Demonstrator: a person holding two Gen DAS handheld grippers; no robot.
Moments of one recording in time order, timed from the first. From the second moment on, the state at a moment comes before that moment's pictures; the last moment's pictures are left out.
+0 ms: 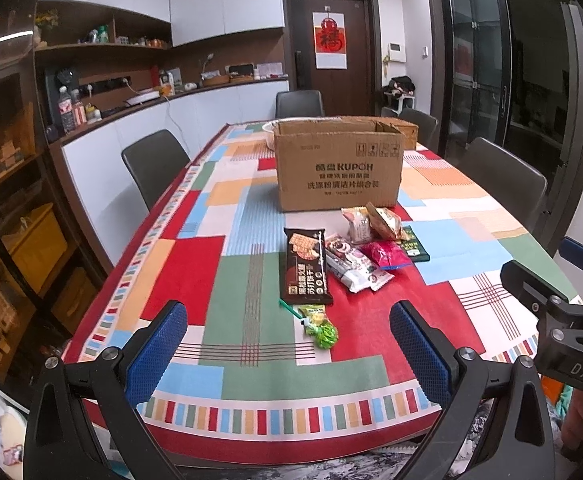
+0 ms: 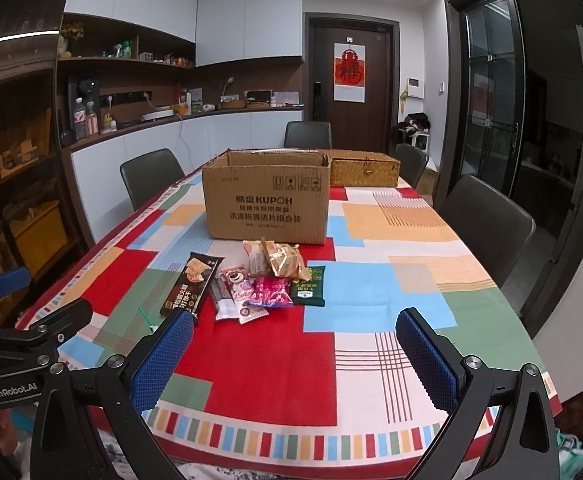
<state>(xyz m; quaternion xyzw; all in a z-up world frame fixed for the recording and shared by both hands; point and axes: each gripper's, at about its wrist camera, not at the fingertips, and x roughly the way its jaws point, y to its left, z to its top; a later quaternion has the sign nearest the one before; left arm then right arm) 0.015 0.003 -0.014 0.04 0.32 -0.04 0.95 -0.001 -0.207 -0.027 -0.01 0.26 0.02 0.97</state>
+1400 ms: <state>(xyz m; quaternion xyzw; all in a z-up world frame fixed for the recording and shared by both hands) 0.125 -0.003 -0.119 -0.05 0.54 -0.19 0.82 0.125 -0.164 -0.112 -0.06 0.44 0.20 0.88</state>
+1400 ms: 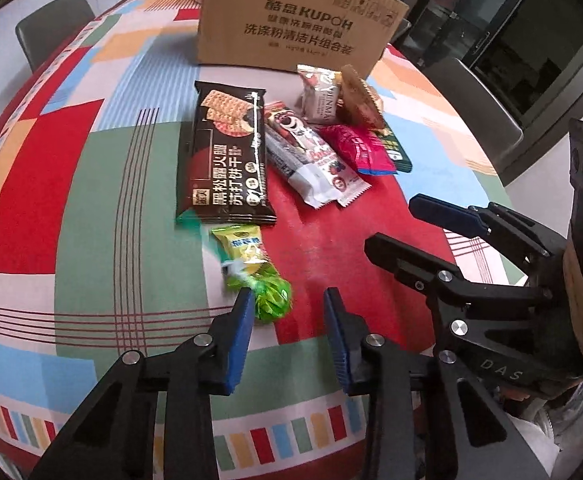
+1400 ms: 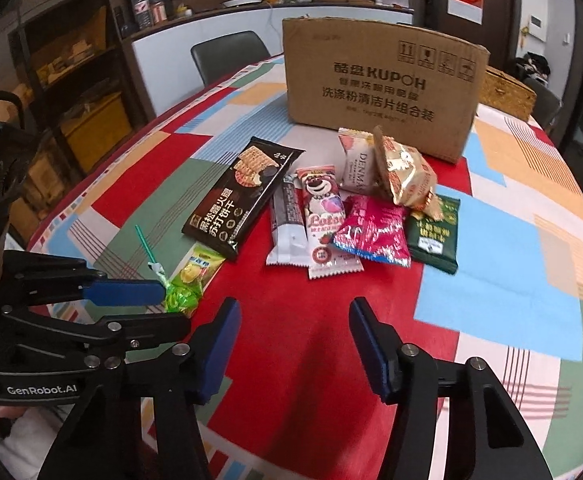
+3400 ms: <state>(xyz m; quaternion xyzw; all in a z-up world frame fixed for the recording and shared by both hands) 0.139 0.022 -0.086 -0.09 0.48 -0.16 0.86 0.186 -0.128 -0.127 -0.06 0.45 0.20 0.87</state>
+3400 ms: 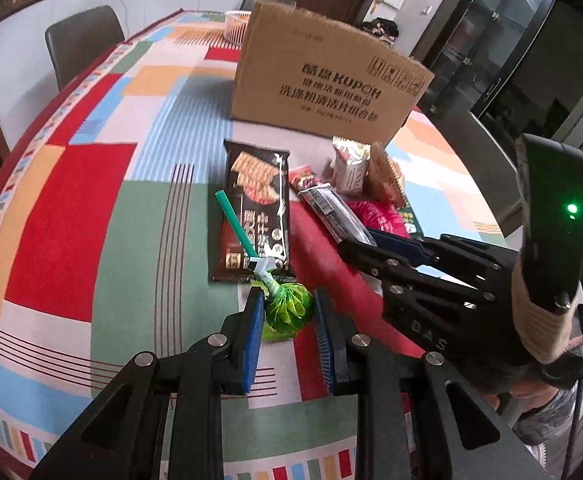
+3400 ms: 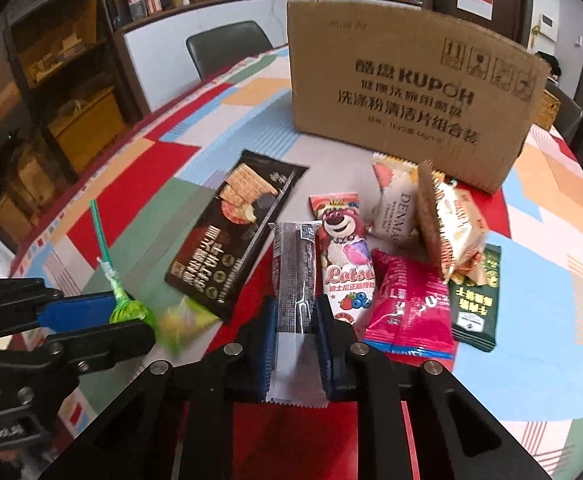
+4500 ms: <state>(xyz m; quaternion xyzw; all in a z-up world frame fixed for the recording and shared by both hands) 0.232 -0.024 0.034 -0.02 0.34 -0.18 0.92 0.224 -0.187 -0.001 0.00 0.32 0.15 0.93</state>
